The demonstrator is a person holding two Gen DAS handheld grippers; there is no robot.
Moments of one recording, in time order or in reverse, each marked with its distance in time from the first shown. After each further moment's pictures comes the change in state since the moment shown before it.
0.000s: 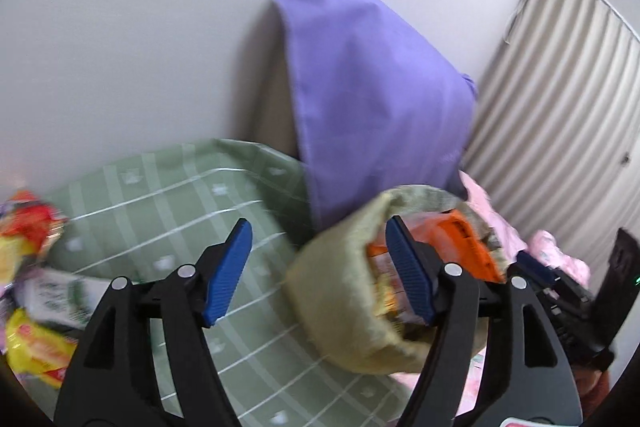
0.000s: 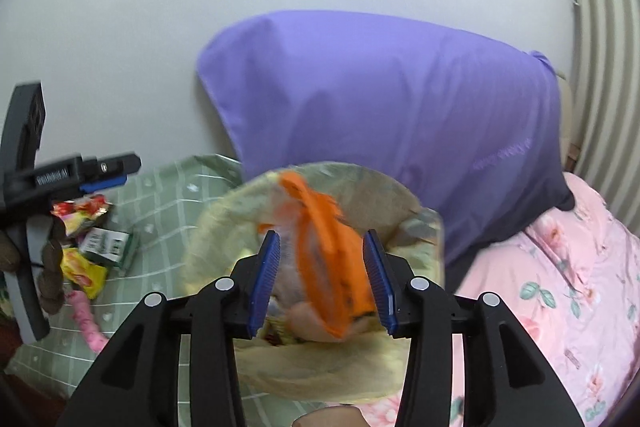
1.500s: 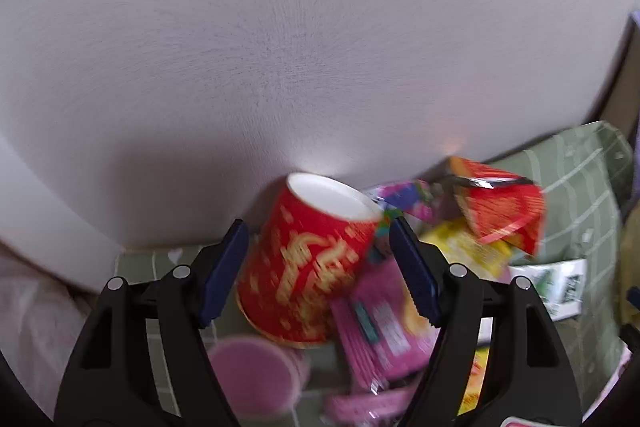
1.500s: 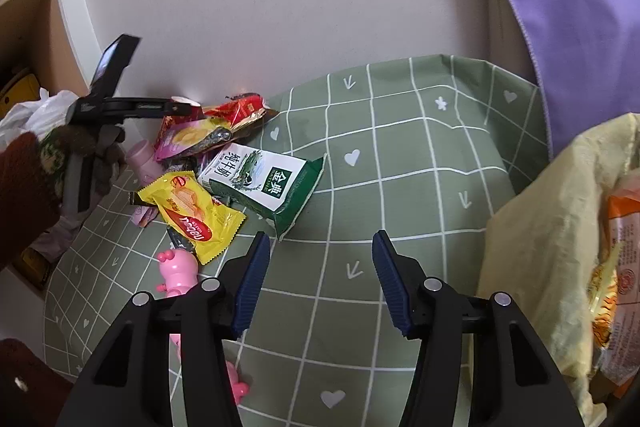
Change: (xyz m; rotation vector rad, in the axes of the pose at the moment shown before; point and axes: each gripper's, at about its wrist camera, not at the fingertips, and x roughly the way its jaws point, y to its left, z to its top) left arm -0.047 0.293 0.001 -0.071 0.204 0.683; right arm 0.128 0.185 -0.050 -0.192 0.228 0.506
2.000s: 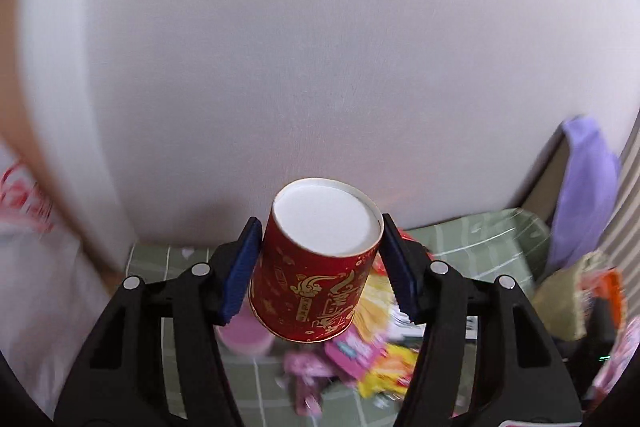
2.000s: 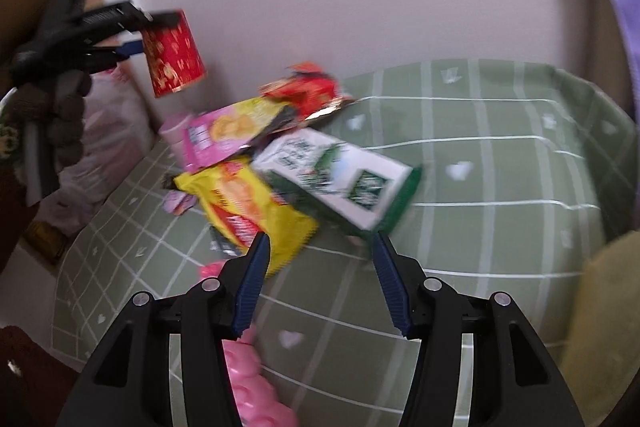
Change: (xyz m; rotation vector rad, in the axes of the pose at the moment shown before) left arm -0.132 0.033 -0.038 -0.234 -0.282 -0.190; right arm 0.048 0.052 0.014 -0.124 0.086 0.158
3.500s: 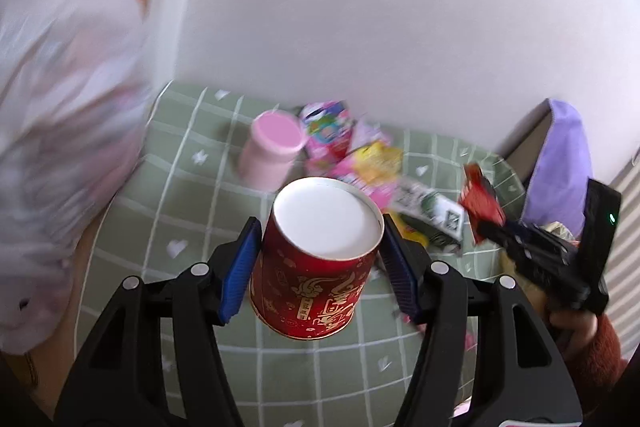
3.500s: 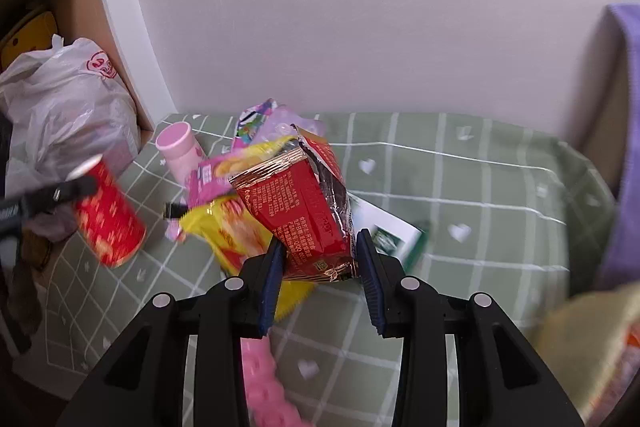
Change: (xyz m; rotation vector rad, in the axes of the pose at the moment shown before) left arm -0.044 0.029 -0.104 -0.186 0.137 -0.048; right arm -0.016 0.043 0.046 -0.071 0.042 -0.163
